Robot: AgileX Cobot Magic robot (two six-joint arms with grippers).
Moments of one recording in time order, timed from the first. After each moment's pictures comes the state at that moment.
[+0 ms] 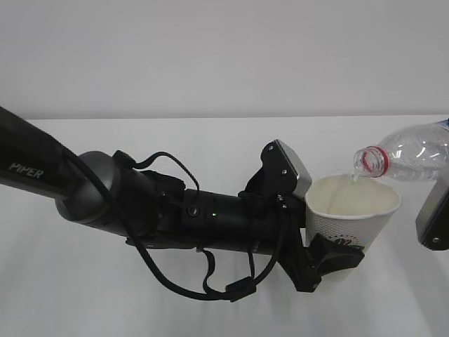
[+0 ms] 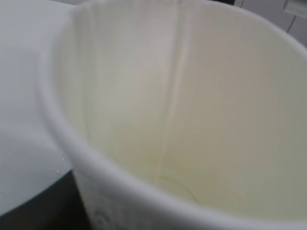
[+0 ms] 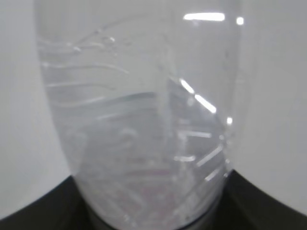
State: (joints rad) left arm -0.79 2.17 -1.12 0.92 -0.80 -0.66; right arm 0.12 1.44 -0.20 0.06 -1.07 -1.50
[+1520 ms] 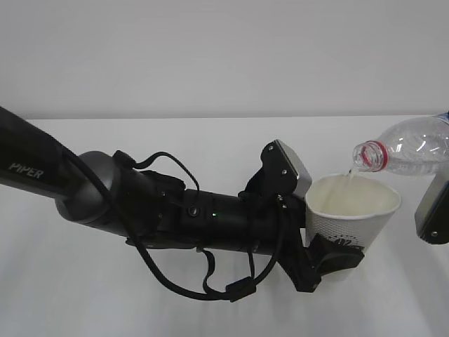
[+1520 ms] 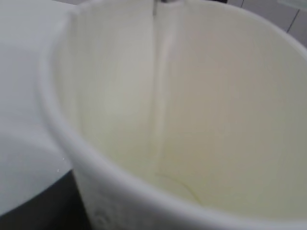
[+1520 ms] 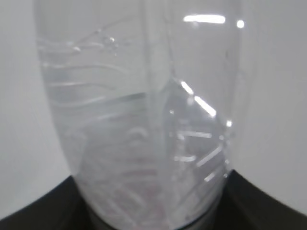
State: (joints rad) left arm -0.79 2.17 -1.12 0.92 -0.80 -0.66; right arm 0.12 1.44 -0.21 0.06 -1.07 -1.52
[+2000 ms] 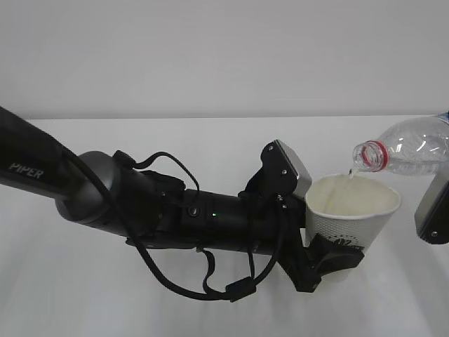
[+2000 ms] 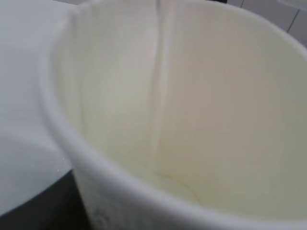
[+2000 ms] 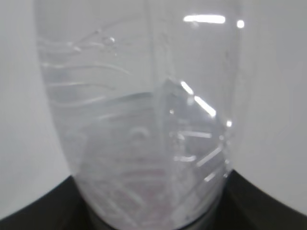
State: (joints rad) left arm -0.79 2.17 -1.12 0.92 -0.79 -0.66; right arm 0.12 1.44 -0.21 0.06 -1.07 -1.52
